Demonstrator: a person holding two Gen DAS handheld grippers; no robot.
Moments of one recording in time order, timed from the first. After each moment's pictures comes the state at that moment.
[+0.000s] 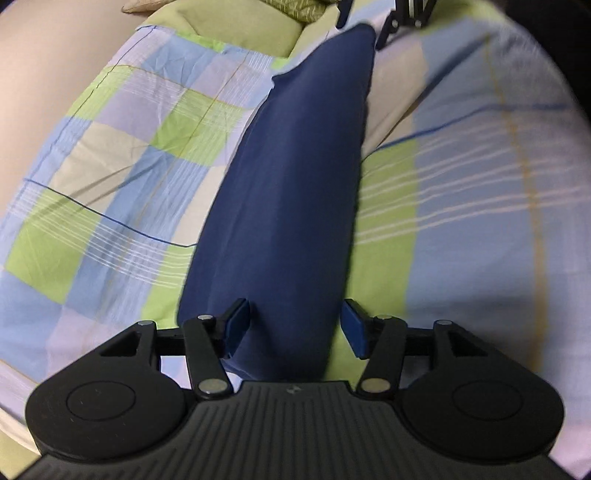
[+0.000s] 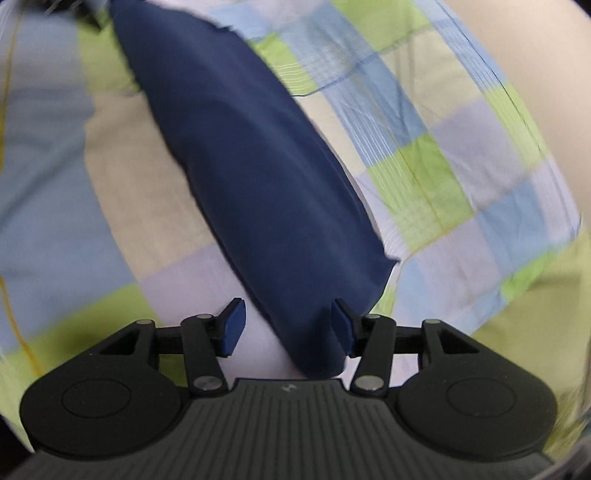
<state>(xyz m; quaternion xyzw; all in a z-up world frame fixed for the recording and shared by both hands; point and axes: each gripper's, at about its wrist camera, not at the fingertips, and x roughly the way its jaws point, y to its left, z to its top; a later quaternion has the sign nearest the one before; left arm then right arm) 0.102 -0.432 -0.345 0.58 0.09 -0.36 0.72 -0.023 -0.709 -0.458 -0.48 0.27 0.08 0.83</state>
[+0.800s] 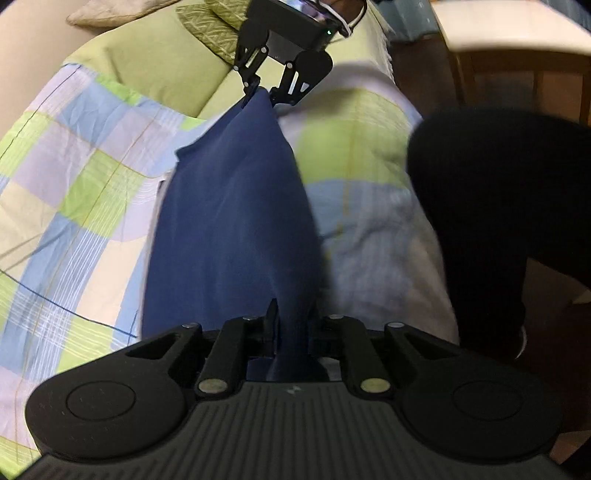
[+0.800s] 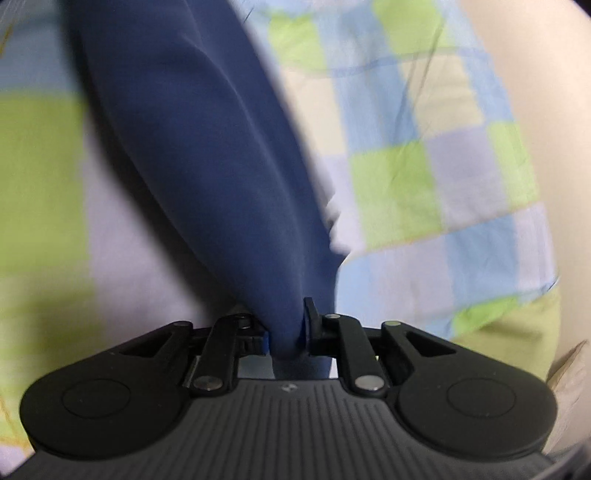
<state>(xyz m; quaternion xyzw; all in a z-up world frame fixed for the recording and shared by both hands) -0.015 -0.508 -0.299 0.49 0.18 -0.51 0.68 -0.037 -0.800 -0.459 -0.55 0.29 0.10 0.78</state>
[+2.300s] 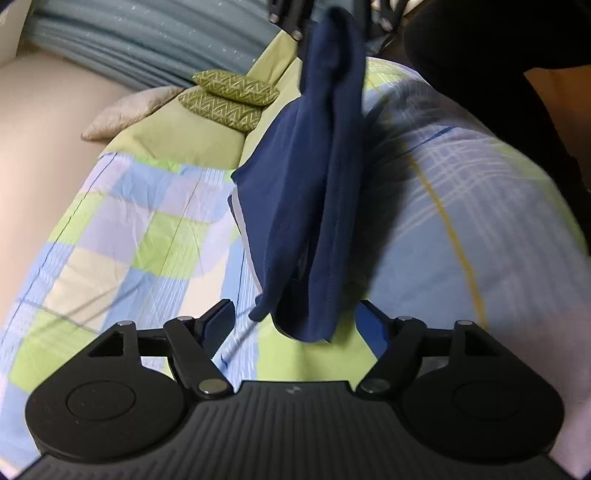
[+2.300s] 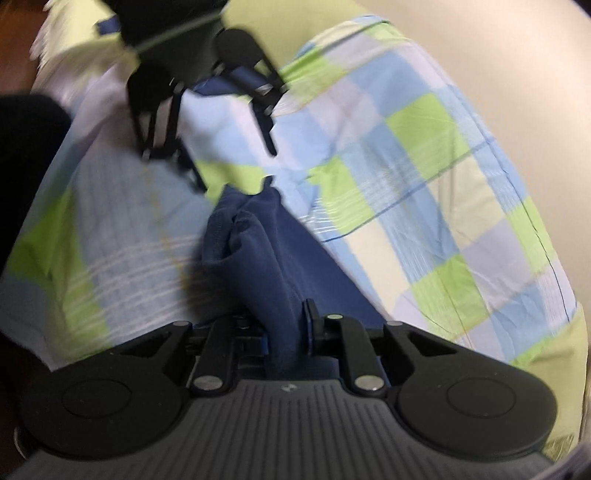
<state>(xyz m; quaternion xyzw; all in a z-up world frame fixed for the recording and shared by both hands) 0.089 -0.379 -0.329 0.55 -0.08 -0.53 0.64 -0.110 -0.560 -0.396 -0.39 0.23 0.13 0.88</state>
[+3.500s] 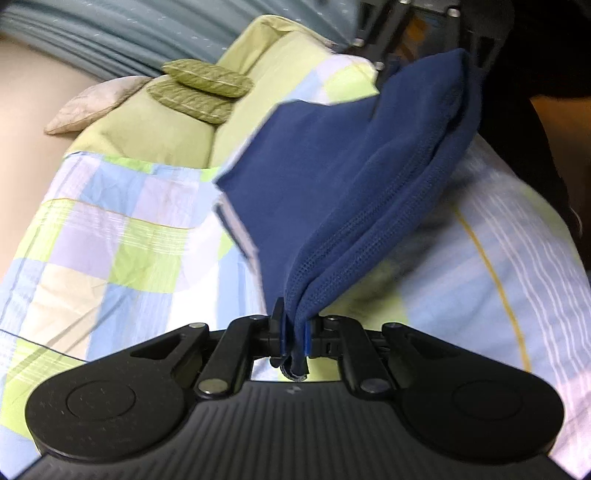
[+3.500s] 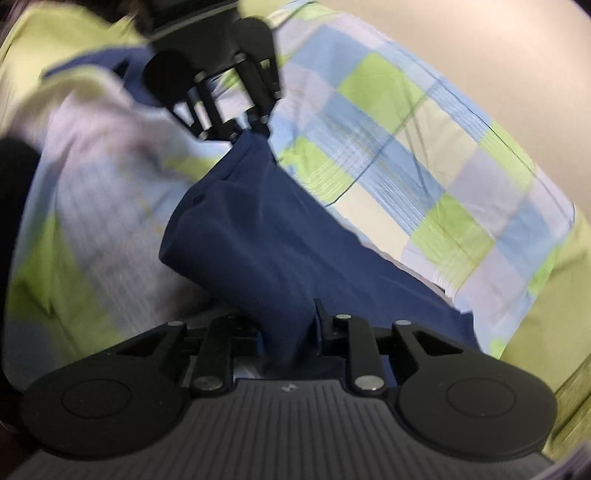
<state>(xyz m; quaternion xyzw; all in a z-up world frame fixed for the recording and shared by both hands) 0.102 -0.431 -0.251 0.56 -0.01 -0.55 0.62 -0.131 -0.593 -0.421 -0.23 0.21 0.10 0.94</state>
